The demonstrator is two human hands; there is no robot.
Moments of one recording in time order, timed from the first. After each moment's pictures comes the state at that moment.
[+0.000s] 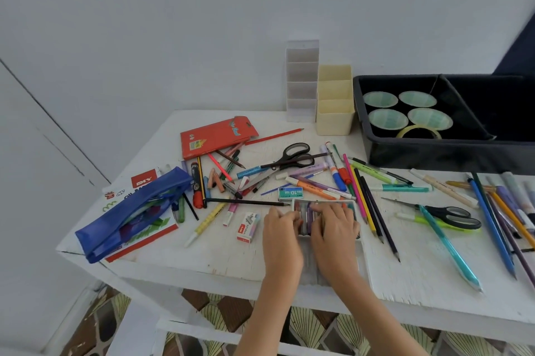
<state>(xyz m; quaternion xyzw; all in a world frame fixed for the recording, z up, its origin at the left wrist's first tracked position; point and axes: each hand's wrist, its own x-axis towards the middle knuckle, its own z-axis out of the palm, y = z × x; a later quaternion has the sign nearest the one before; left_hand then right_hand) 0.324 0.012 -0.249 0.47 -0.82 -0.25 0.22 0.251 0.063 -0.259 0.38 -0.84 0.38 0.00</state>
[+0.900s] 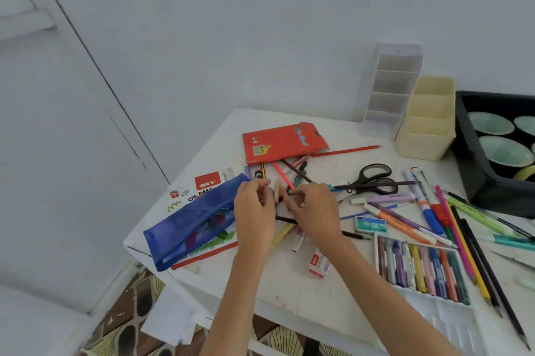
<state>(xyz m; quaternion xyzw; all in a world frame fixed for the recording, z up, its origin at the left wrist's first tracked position) 0.418 -0.132 -0.198 0.56 -0.67 -0.27 0.42 0.313 -0.110 -0.223 0.52 -0.79 0.32 -0.09</state>
